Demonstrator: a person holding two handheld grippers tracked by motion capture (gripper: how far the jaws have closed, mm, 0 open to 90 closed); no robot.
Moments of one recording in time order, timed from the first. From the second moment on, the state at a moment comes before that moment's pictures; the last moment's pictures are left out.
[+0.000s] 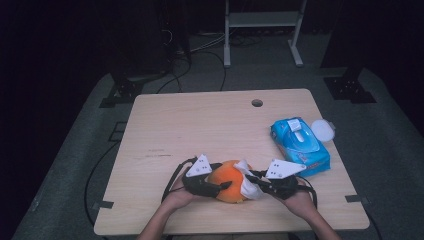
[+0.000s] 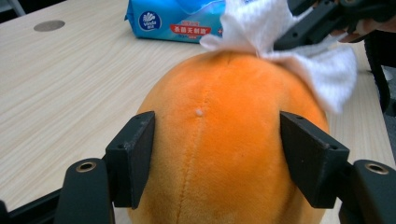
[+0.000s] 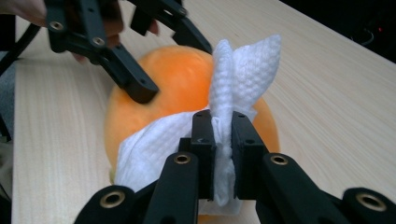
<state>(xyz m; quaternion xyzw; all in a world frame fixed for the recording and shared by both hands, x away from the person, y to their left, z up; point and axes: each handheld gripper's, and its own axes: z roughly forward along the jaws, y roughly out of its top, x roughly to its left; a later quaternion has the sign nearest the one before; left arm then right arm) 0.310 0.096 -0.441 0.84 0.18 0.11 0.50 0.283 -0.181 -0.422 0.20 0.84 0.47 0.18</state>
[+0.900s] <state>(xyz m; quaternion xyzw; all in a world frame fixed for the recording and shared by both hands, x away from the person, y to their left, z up) 0.324 0.110 -0.449 0.83 0.21 0.08 0.51 0.285 -0.187 -0.436 0.22 0.84 0.47 0.15</state>
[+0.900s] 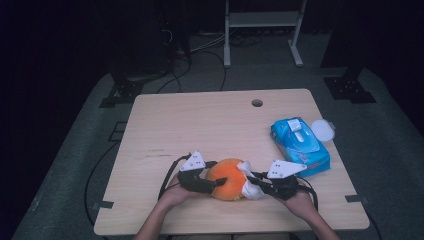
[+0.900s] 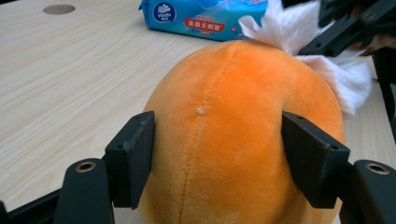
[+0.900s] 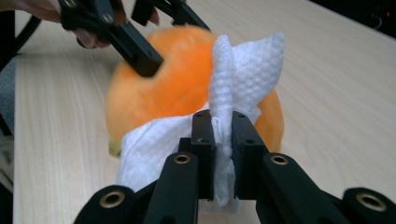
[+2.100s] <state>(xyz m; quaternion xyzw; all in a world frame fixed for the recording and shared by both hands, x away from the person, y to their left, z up) 0.319 0.106 -0.452 0.83 0.19 0.08 0.52 0.290 -0.188 -0.435 0.24 0.83 0.48 0.16</state>
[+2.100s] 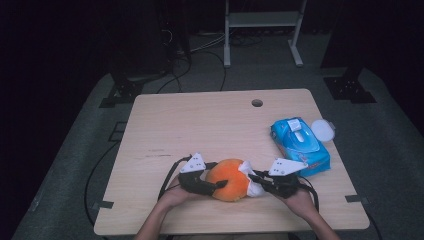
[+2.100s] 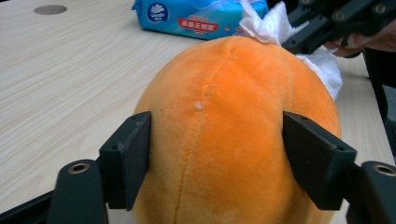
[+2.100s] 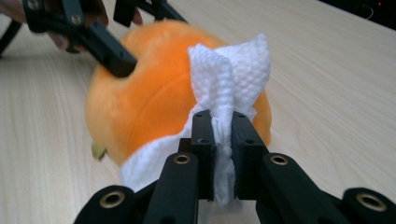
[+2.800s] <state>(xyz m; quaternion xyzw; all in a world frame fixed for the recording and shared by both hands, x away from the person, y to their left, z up) 0.308 0.099 -0.449 0.84 0.15 0.09 0.51 0.292 -0.185 -0.429 0.24 0.81 0.51 0.14</state>
